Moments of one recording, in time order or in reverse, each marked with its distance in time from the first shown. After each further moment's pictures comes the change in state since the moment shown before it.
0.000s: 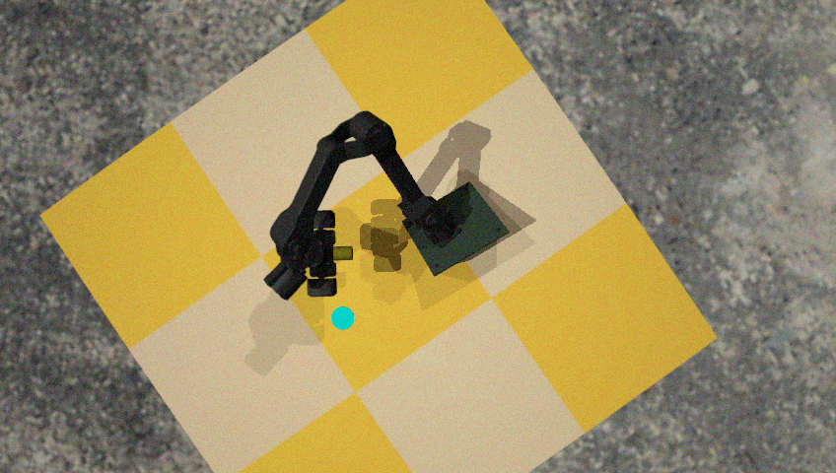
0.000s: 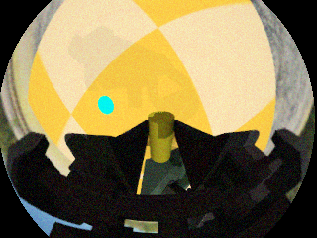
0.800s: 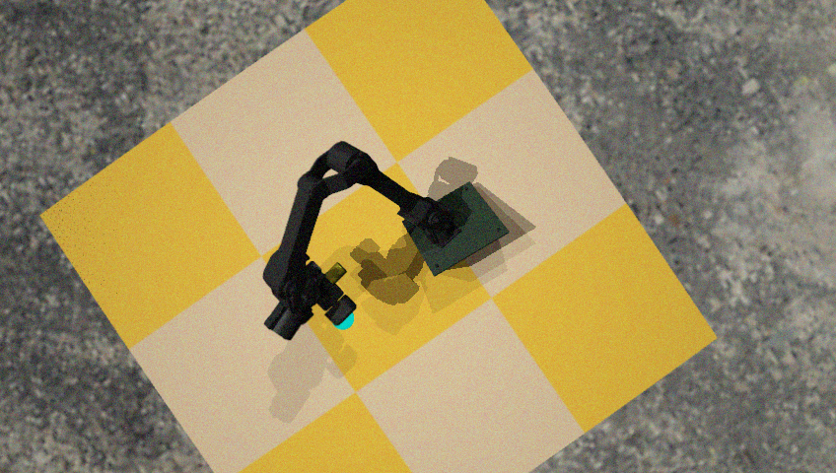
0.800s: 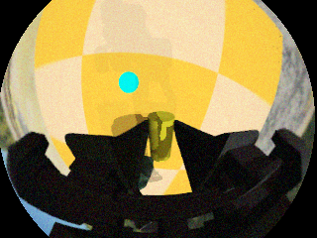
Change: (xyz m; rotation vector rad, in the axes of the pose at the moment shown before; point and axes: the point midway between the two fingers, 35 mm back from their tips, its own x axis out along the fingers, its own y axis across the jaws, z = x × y) arm -0.005 0.071 0.009 -0.747 0.001 -0.005
